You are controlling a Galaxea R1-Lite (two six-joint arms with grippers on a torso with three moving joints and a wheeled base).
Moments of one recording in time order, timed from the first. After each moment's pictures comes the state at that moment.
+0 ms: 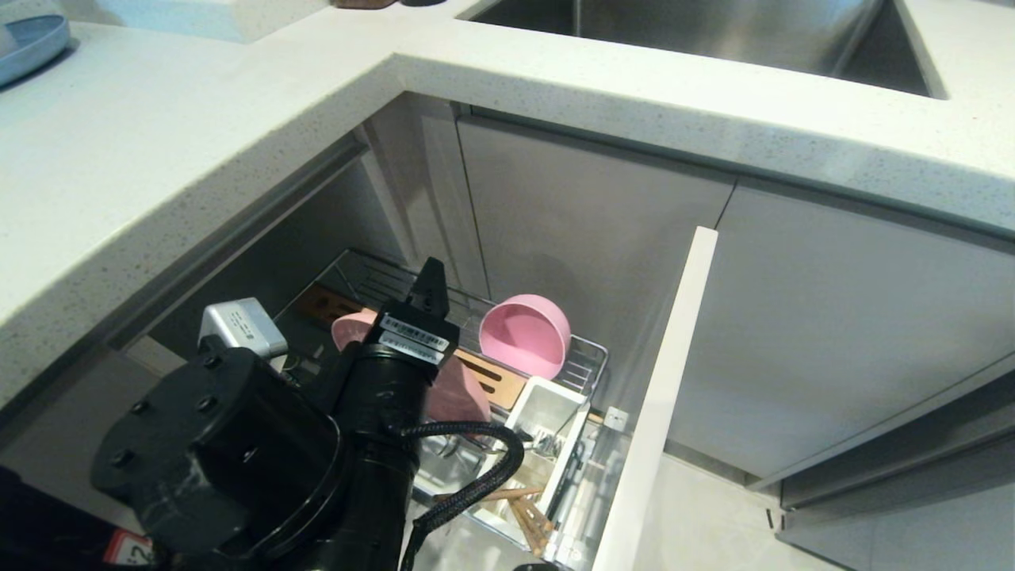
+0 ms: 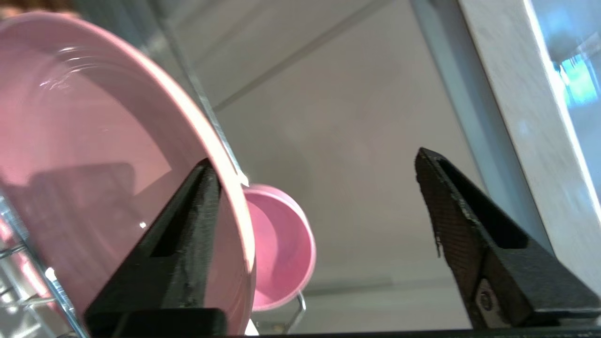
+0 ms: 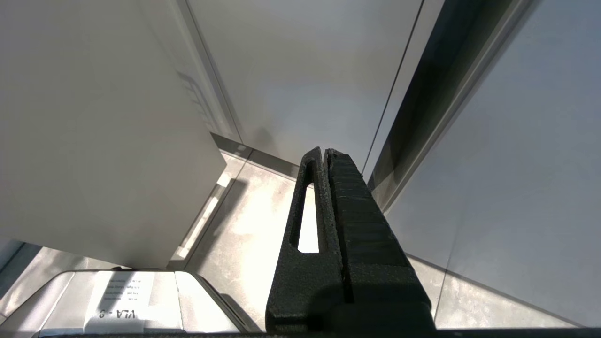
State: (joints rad) left arm -1.02 1.71 -0.52 -1.52 1.01 -0.61; right arm 0.01 0.00 0.00 0.00 0.00 0.02
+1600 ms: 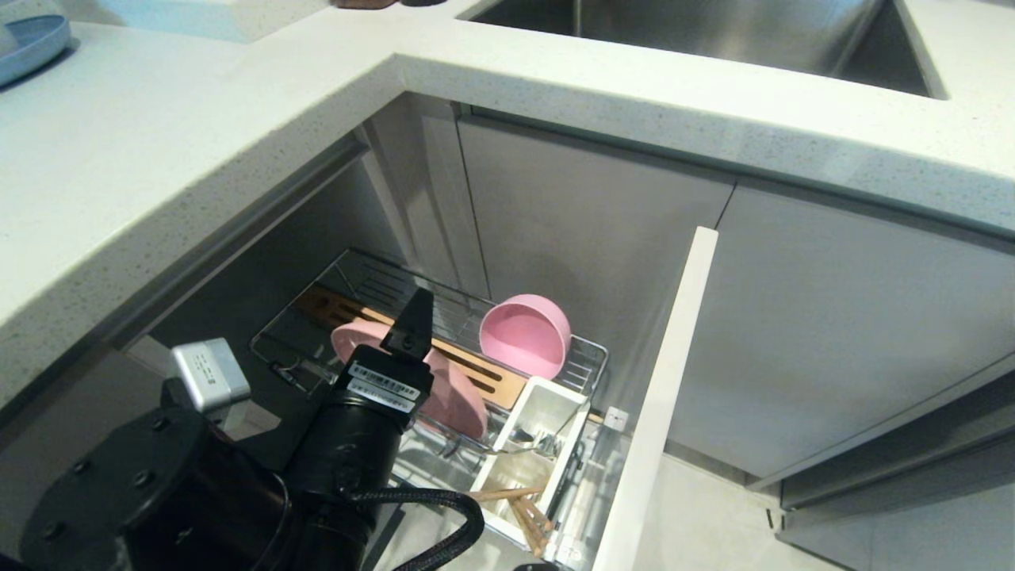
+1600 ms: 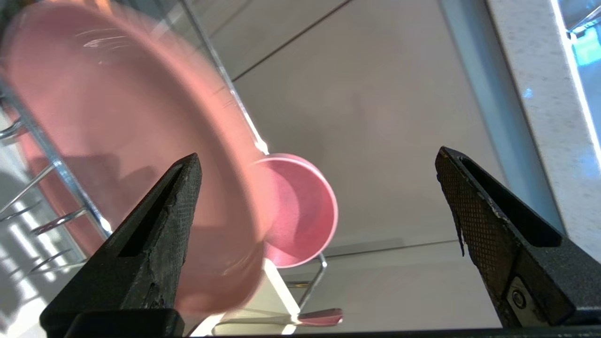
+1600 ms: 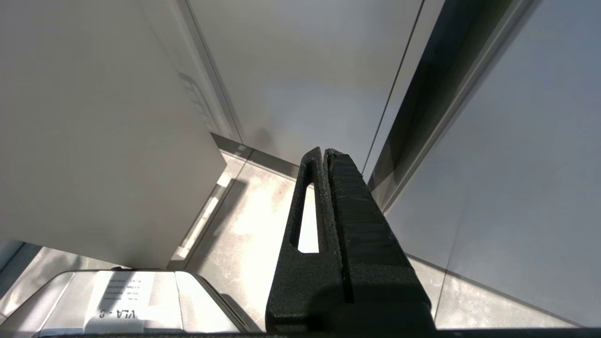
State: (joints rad) left arm -1.04 1.65 -0.36 -1.52 1.01 -0.68; right arm 0.01 0.00 0.00 0.00 0.00 0.02
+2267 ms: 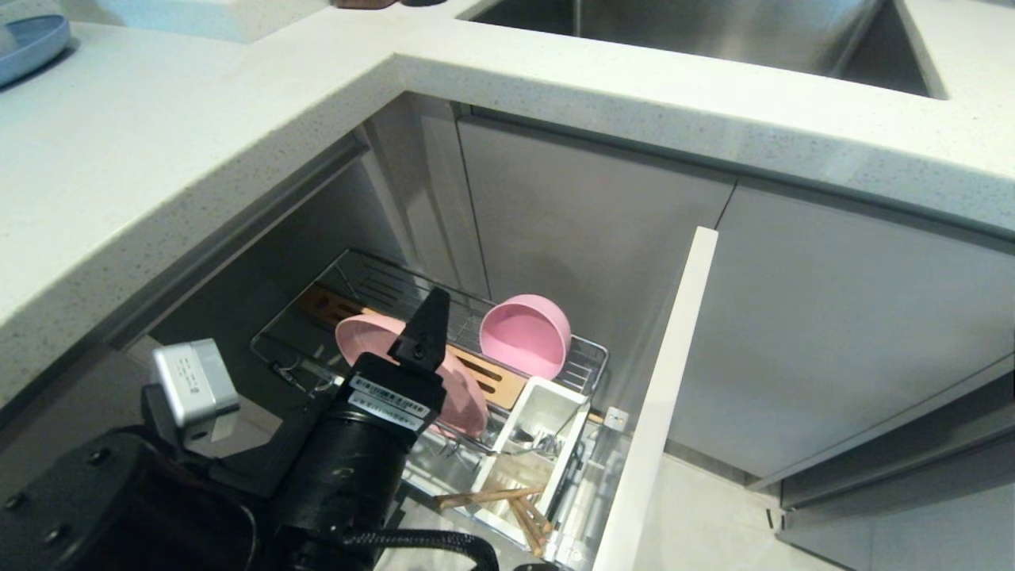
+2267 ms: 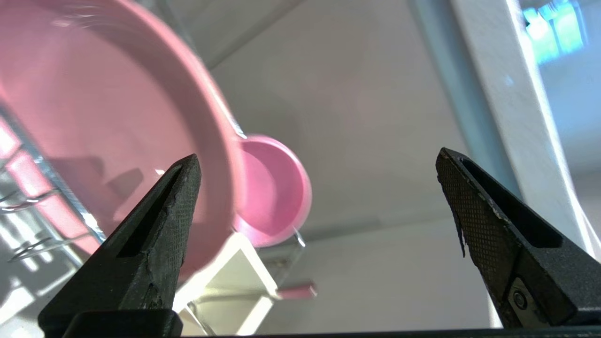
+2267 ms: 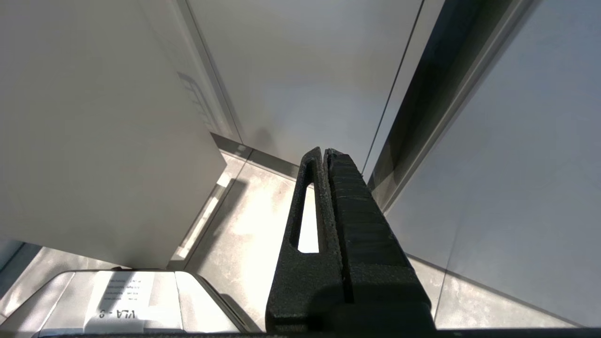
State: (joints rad) left arm -1.16 1.61 -0.39 -1.52 1.04 -0.59; right arm 0.01 0.00 0.00 0.00 0.00 0.02
